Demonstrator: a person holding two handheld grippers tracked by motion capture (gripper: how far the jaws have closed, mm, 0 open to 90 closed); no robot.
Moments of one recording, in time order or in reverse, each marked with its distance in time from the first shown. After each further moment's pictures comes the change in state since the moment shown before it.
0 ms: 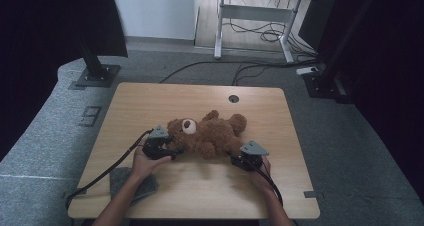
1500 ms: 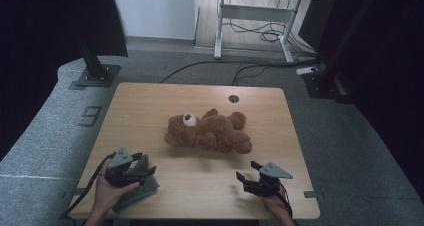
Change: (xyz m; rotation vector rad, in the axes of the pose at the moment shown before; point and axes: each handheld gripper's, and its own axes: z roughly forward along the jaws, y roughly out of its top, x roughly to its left) left arm -0.019 -0.067 -0.109 -0.065 0.127 -0.024; right arm 0.013 -0.033 -0.086 0.009 0.087 0.190
